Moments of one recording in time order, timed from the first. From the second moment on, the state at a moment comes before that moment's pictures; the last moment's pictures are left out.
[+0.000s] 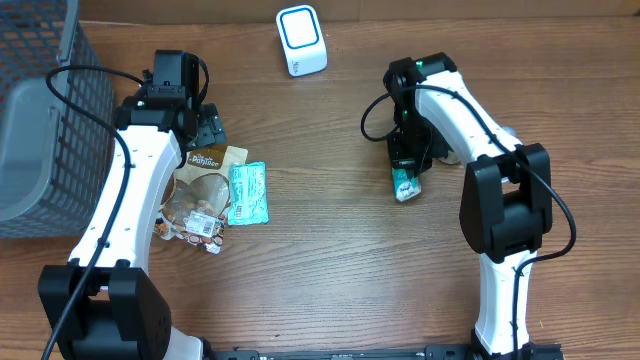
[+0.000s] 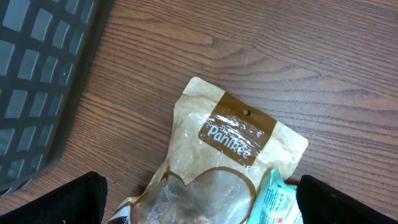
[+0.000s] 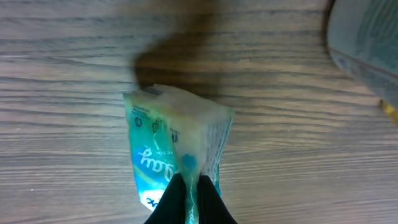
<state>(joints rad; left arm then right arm) -0.06 1.69 1.43 -0.92 -0.31 -0.36 0.29 2.24 1.85 -1.45 0.04 0.24</state>
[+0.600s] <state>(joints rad) -0.06 1.69 1.43 -0.92 -0.31 -0.36 0.29 2.24 1.84 -1.28 0.03 0.25</state>
